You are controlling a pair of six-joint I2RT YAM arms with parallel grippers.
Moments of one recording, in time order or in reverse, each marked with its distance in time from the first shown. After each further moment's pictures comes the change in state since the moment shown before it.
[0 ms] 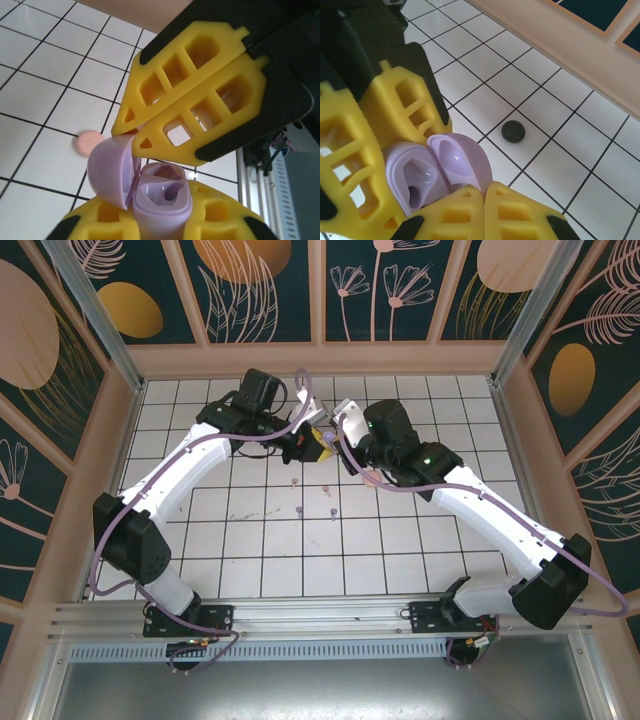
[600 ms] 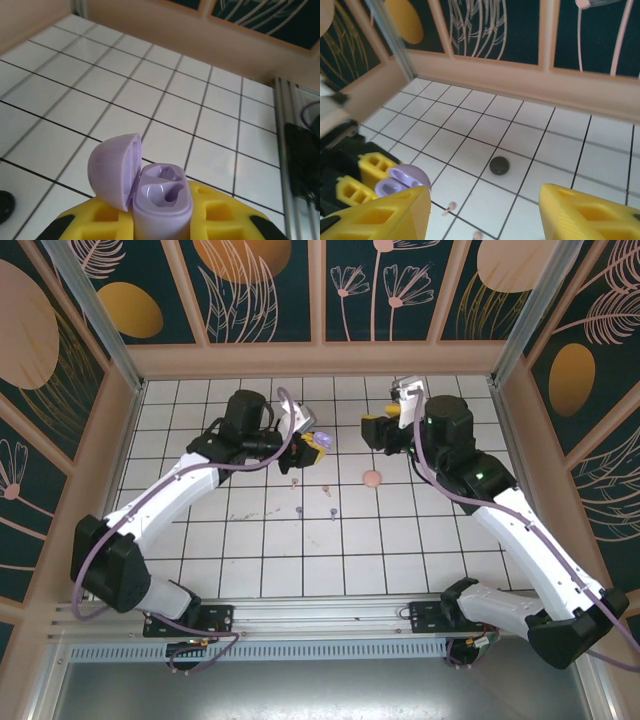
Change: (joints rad) left arm 0.001 -0.212 -0.379 0.484 -0.161 -0.173; right arm -0.182 -0.222 -0.059 0.070 -0.056 0.334
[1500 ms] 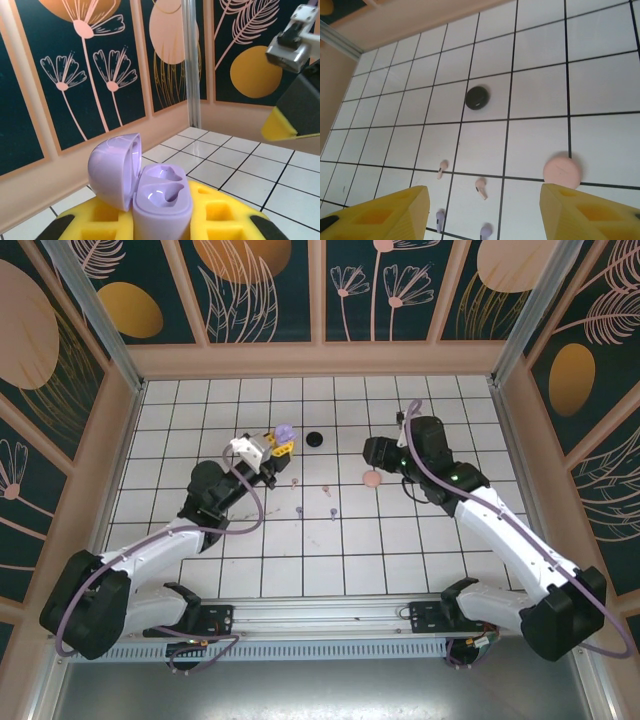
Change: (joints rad) left arm 0.000 -0.231 -0.705 1.139 -0.402 -0.103; right arm -0.042 0.064 -0.225 0.013 0.024 0.367
